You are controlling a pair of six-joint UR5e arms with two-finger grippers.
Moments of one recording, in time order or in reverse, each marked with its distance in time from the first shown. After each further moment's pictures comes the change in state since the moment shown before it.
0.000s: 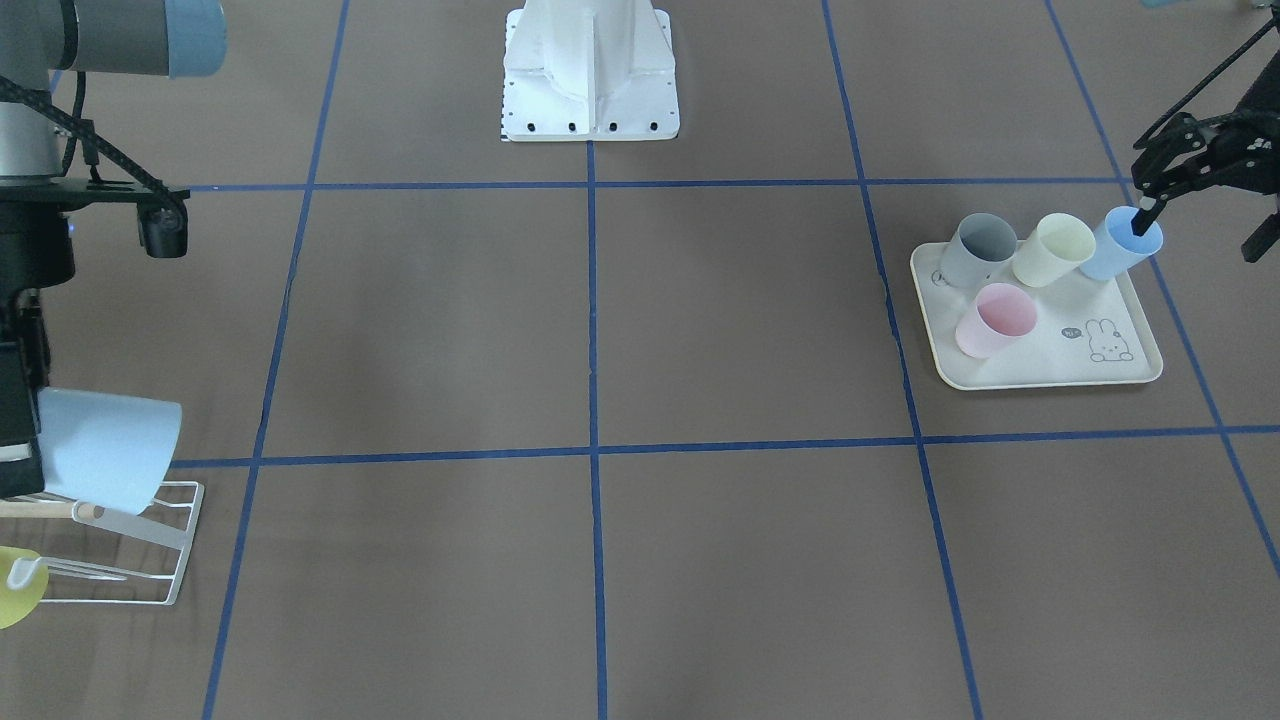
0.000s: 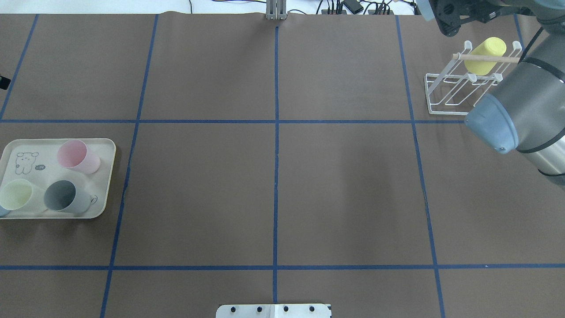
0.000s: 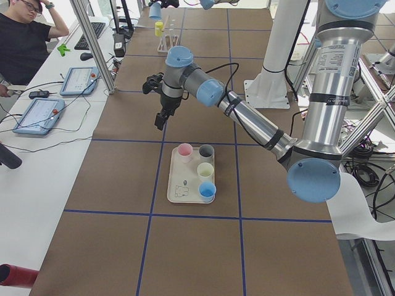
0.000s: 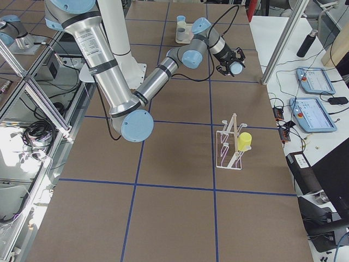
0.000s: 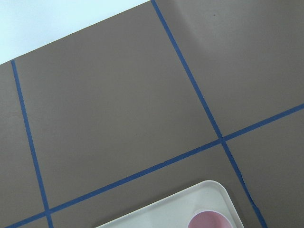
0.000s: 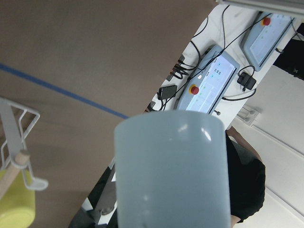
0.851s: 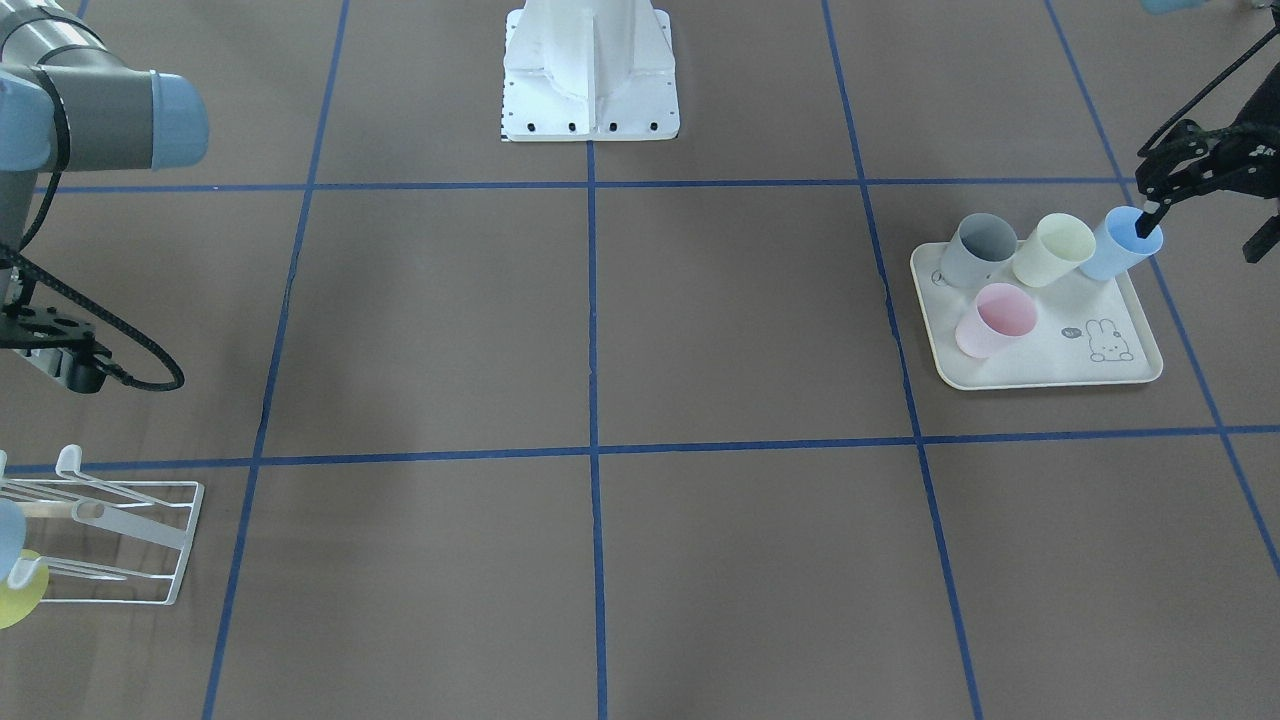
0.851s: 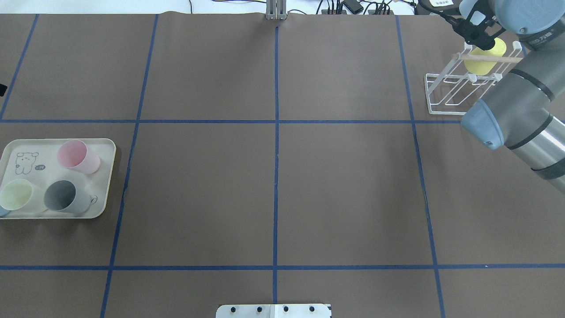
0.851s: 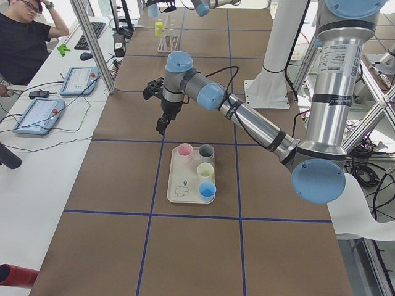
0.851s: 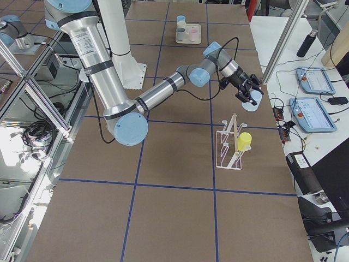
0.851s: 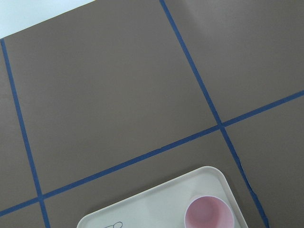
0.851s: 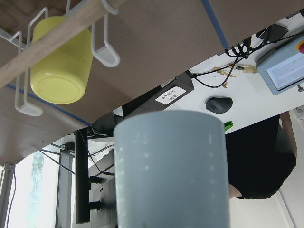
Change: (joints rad) left arm 0.000 0.022 0.011 -0.002 -0.003 0.005; right arm 0.000 -0.051 -0.204 0.108 -0.239 -0.402
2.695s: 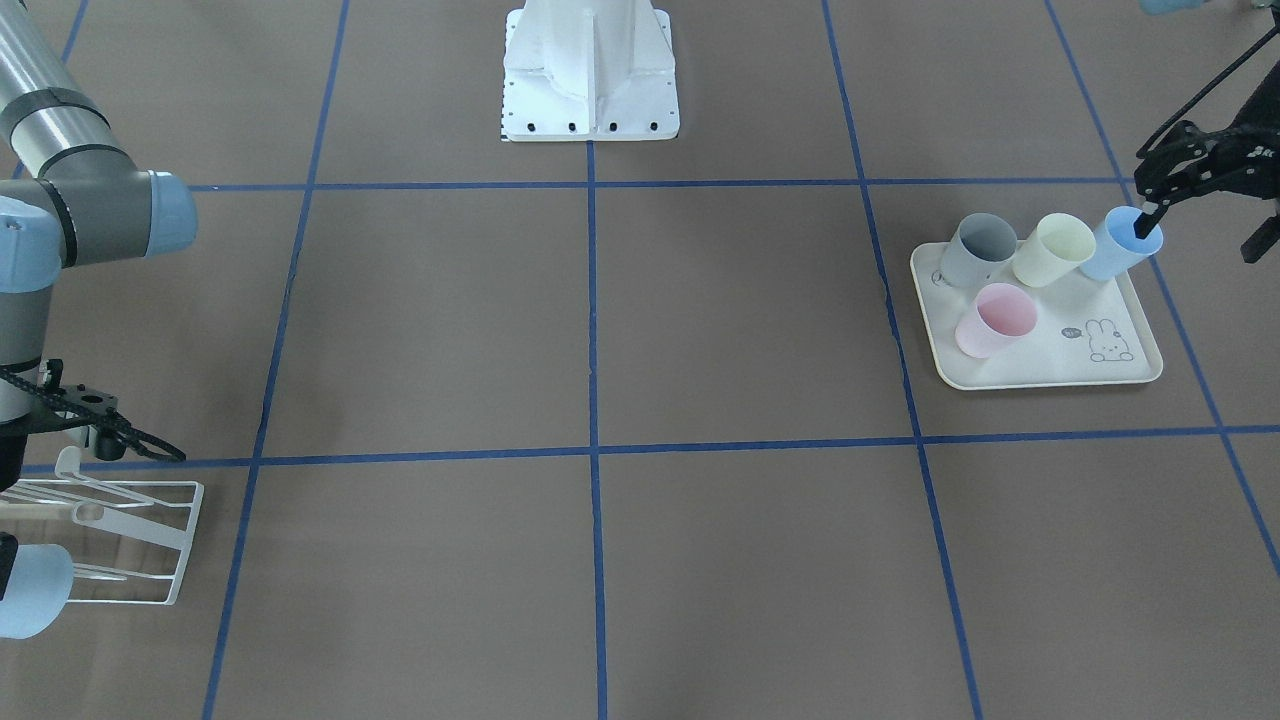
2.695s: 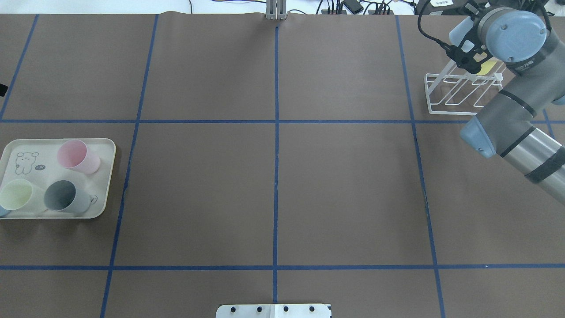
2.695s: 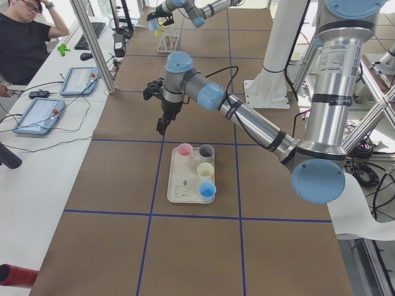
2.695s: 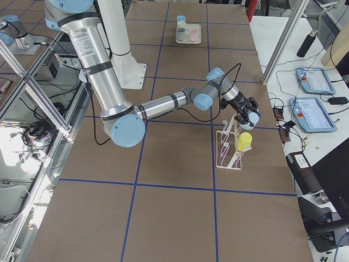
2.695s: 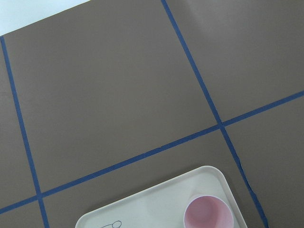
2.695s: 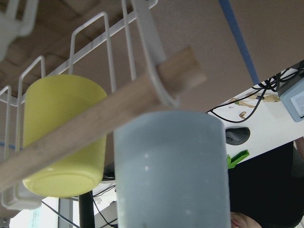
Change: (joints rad) left arm 0.002 -0.001 0.001 0.000 0.000 -0.005; right arm -0.025 -0.035 -0.206 0.234 0.062 0.072
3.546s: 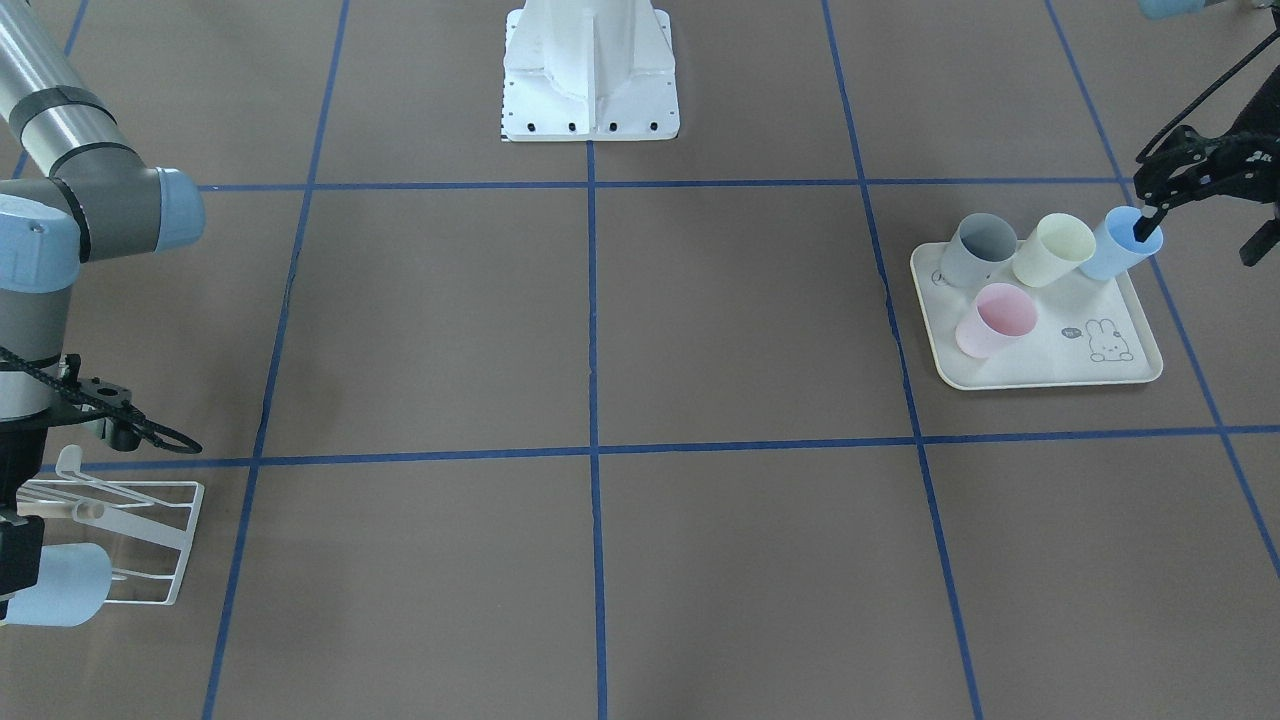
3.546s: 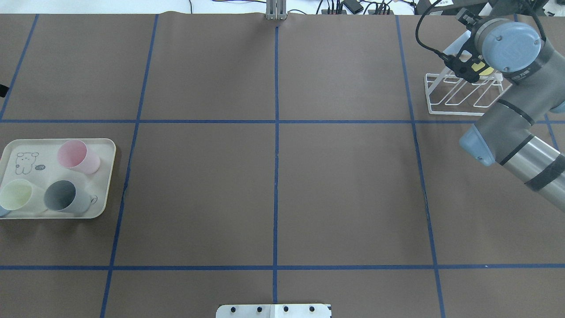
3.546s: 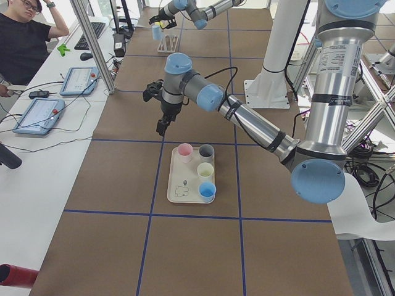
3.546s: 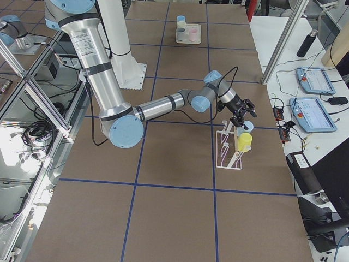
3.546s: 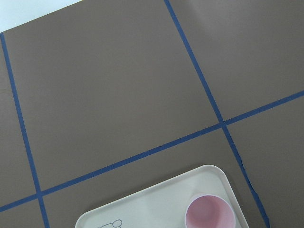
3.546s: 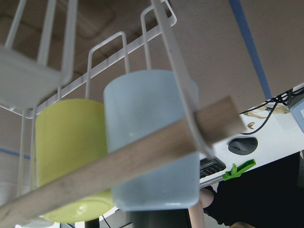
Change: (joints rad) left arm 0.001 0.000 0.009 -0.002 -0.001 -0.001; right arm -0.023 -0.020 0.005 -0.005 -0.006 -0.002
